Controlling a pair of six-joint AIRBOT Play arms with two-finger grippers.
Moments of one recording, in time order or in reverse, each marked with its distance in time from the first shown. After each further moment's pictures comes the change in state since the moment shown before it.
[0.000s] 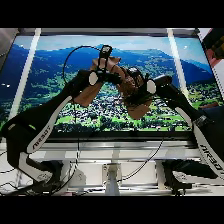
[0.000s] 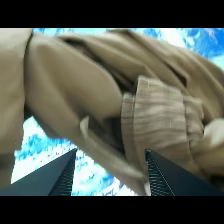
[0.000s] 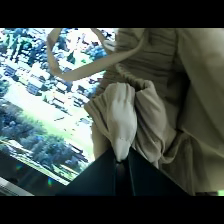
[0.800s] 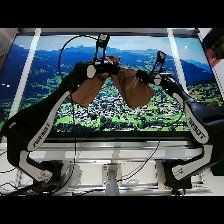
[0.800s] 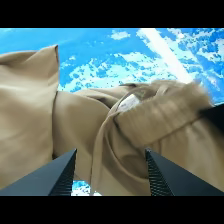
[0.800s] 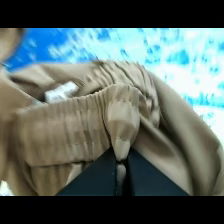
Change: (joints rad) left arm 0.028 -0.002 0.095 0.037 0.028 0.010; right arm -0.253 -0.318 0.106 0.059 -0.619 0.438
